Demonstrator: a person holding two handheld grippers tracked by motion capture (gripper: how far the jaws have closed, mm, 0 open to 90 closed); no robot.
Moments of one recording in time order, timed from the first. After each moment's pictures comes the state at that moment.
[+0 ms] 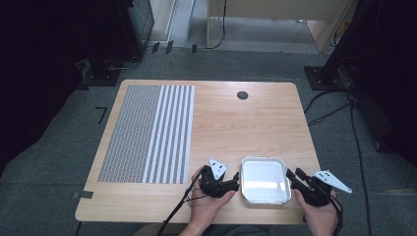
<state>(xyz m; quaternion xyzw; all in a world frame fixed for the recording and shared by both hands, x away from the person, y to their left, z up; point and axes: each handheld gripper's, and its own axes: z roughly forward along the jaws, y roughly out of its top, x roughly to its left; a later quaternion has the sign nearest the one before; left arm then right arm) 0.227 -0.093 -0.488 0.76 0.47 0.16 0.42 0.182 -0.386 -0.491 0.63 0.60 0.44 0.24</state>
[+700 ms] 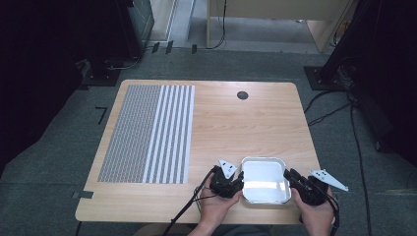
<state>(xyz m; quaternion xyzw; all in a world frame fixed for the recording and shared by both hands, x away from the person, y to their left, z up) 0.228 -0.117 -0.495 0.77 0.47 0.14 0.41 0.186 -0.382 -0.497 0.64 0.60 0.44 0.21</state>
